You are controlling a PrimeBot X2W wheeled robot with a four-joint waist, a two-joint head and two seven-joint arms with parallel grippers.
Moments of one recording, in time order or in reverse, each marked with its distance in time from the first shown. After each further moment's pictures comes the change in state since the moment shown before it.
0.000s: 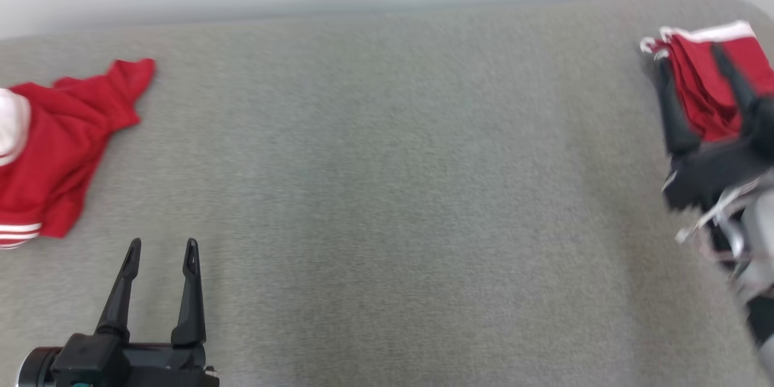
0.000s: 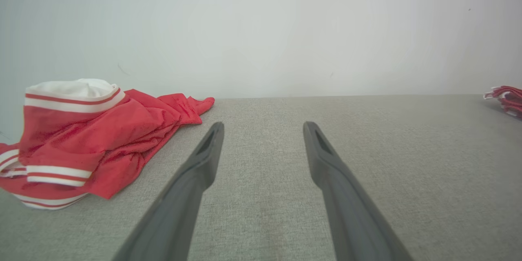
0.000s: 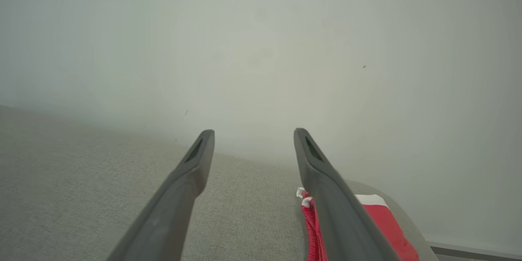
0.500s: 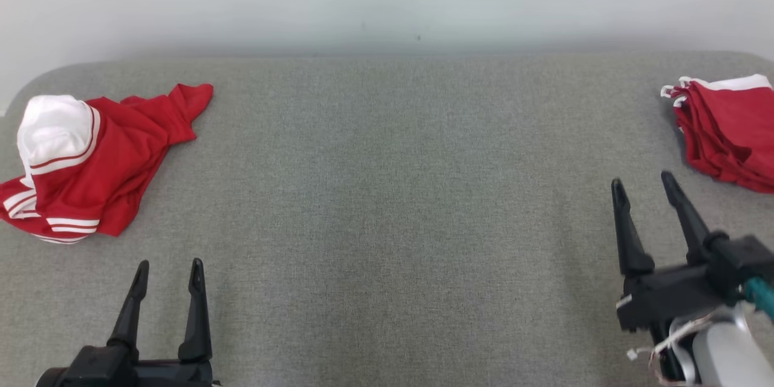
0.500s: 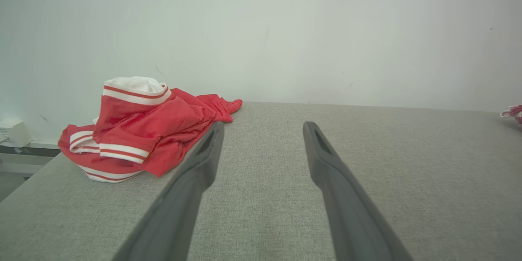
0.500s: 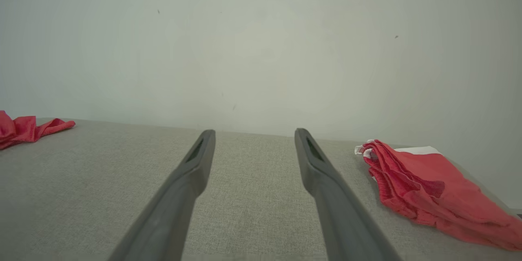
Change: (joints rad) left arm 0.020 -0.037 0.024 0.052 0.001 -0.015 0.000; right arm 0.391 0.196 -0.168 -0.272 -0.072 0.000 0.008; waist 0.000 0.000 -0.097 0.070
